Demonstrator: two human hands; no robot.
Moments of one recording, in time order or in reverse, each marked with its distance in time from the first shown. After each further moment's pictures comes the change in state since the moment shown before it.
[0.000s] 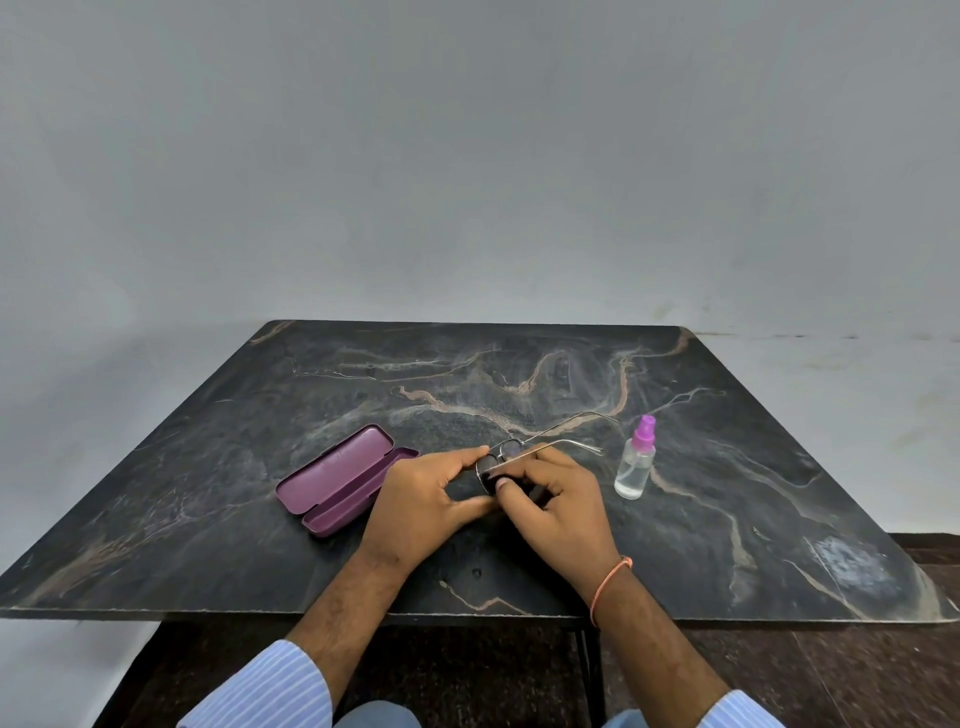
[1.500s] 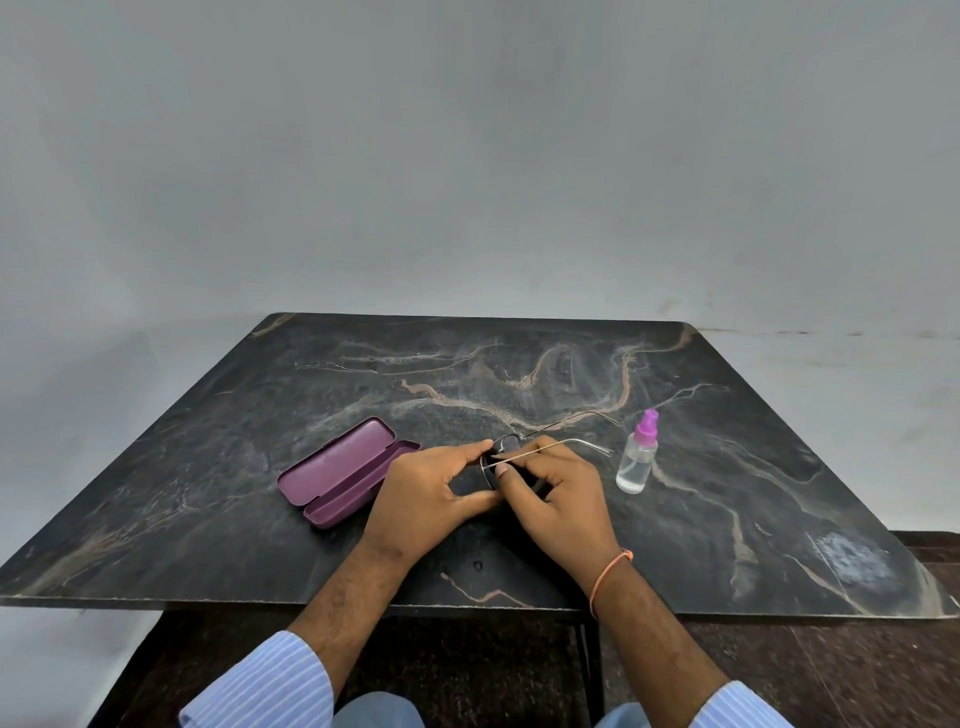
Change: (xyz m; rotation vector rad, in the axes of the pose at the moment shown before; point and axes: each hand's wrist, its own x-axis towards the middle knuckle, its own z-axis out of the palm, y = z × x) left_hand -0.001 -0.002 0.001 0.079 0.004 0.038; right_hand 0.003 0.004 0.003 -0.040 0.011 -0.011
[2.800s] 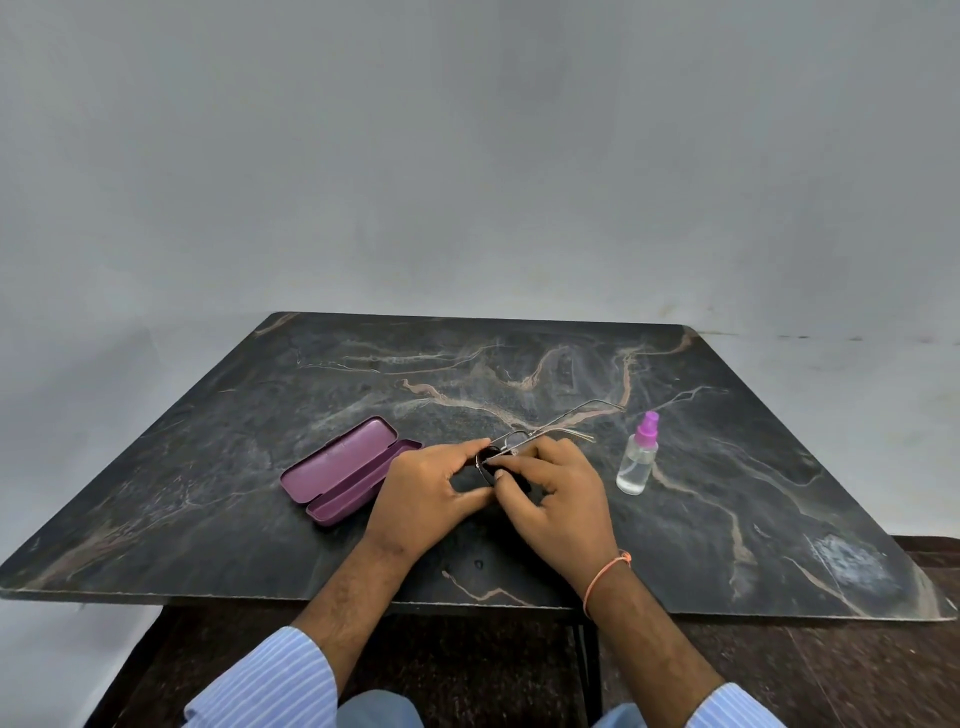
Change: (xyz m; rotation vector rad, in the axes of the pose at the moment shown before) left_hand 0.001 0.000 0.001 0.006 0.033 0.029; right_hand -0.004 -0.010 0.000 -0.236 0.052 -0.095
